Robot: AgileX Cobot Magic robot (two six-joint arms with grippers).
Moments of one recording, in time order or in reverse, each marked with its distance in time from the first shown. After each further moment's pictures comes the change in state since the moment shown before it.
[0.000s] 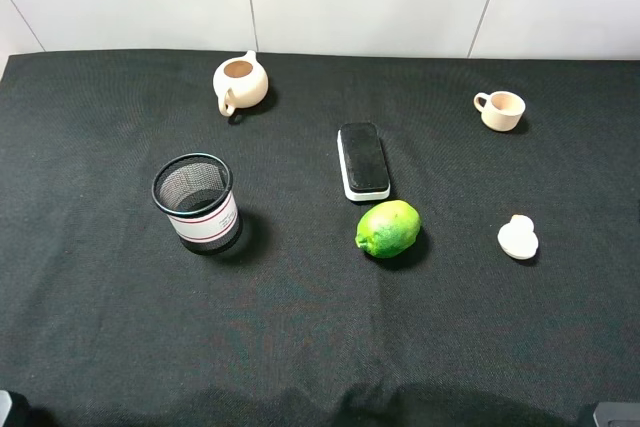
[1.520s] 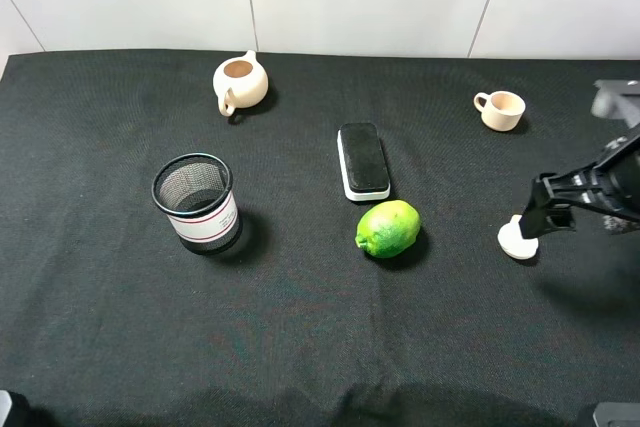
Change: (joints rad) left arm 0.000 0.000 0.000 0.000 0.000 0.000; right arm 0.104 0.695 -0.024 0.096 -0.274 -0.018
